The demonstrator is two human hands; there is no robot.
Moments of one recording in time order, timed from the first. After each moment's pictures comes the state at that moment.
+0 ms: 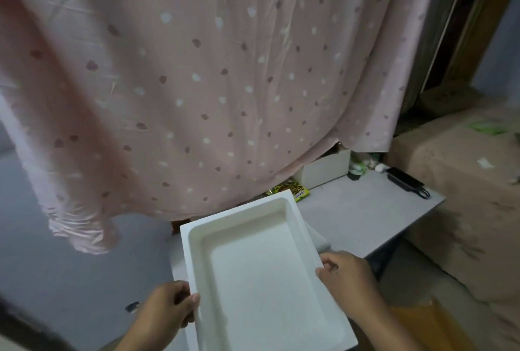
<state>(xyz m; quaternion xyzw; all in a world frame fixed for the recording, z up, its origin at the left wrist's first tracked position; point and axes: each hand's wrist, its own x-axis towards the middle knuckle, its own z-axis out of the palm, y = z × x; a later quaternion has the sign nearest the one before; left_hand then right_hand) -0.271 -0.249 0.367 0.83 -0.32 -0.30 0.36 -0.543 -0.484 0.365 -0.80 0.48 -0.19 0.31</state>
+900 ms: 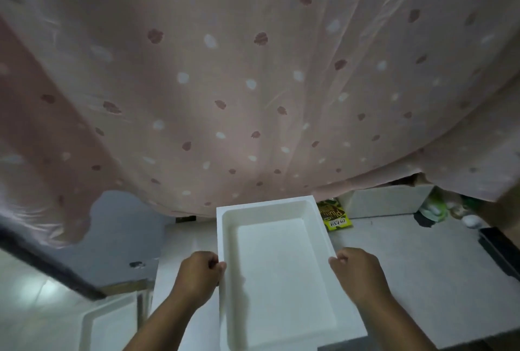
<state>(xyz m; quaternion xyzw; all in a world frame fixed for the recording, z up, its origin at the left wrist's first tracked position) -0.210 -0.476 0.316 0.92 -0.17 -0.22 0.29 -0.395 -0.737 0.308 -0.85 0.45 -0.07 0.26</state>
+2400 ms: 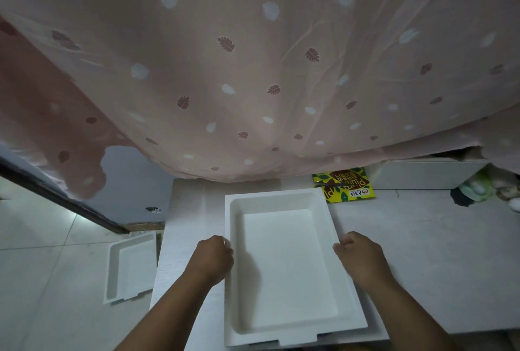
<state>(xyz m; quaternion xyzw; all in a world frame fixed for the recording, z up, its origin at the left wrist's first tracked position) -0.214 -0.496 0.252 0.92 -0.07 -0.33 0.19 -0.368 -0.759 0.246 -0.81 0.48 0.09 0.33</state>
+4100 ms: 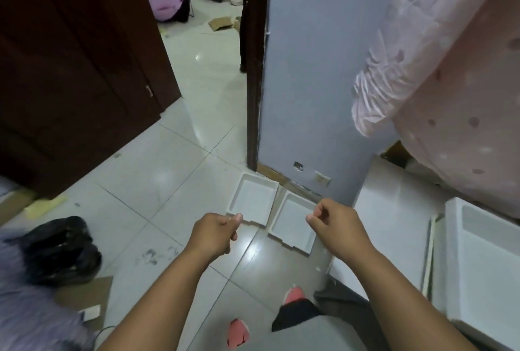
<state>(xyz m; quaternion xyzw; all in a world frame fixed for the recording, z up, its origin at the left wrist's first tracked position) -0.284 -0.002 0.281 0.83 0.26 -0.20 0.45 -0.255 -0.258 0.302 -0.94 0.04 0.15 0.29</state>
